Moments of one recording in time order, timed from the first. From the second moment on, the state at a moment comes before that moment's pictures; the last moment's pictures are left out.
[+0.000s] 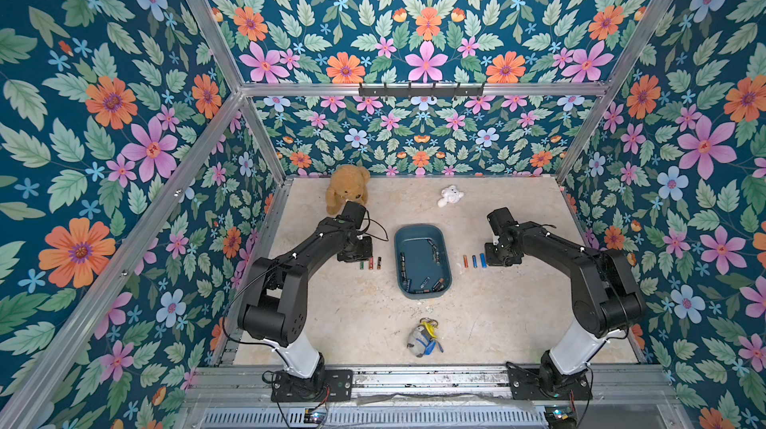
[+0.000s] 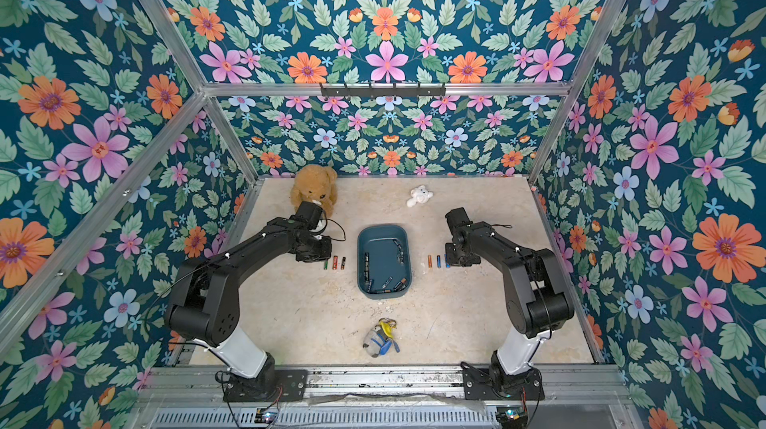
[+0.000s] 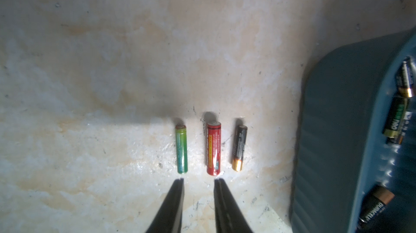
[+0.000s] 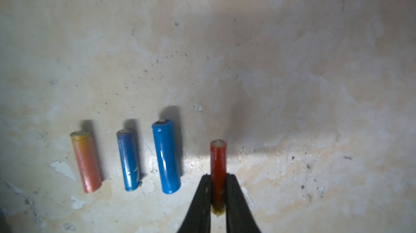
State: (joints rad) left arm -0.33 1.67 1.13 -0.71 0.06 -0.34; right arm 0.31 1.73 1.07 -0.66 0.10 0.29
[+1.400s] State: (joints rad) left arm -0.34 1.67 1.14 -0.71 0.06 -0.35; right arm 0.32 1.79 1.09 -0.65 0.08 0.27
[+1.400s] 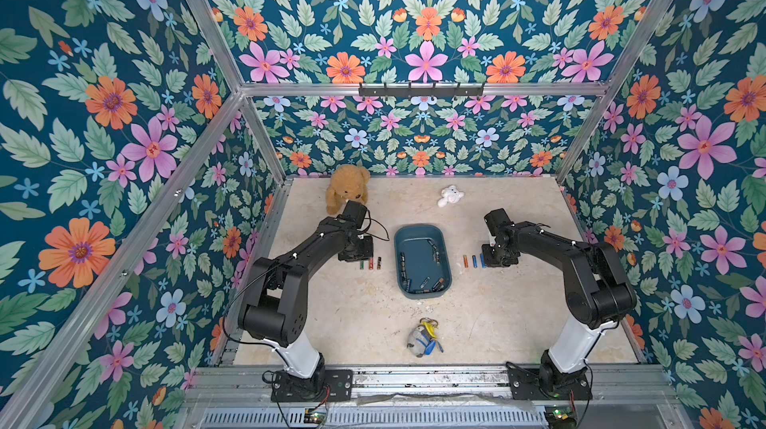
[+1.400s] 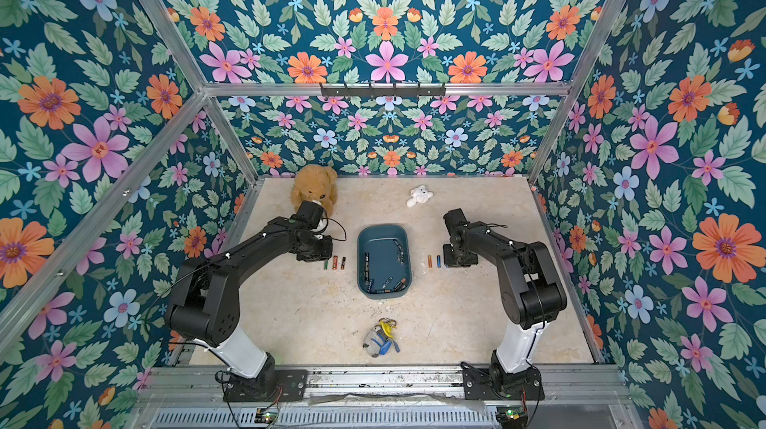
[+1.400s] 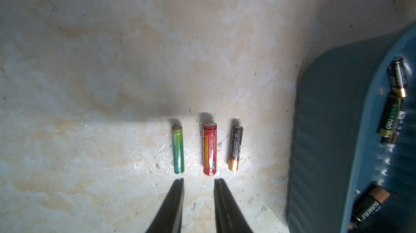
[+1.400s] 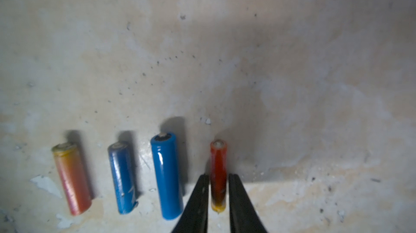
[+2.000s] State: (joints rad) left arm -0.48 1.67 1.33 -0.75 -0.01 -0.39; right arm 0.32 1.71 1.19 -0.71 0.11 0.28
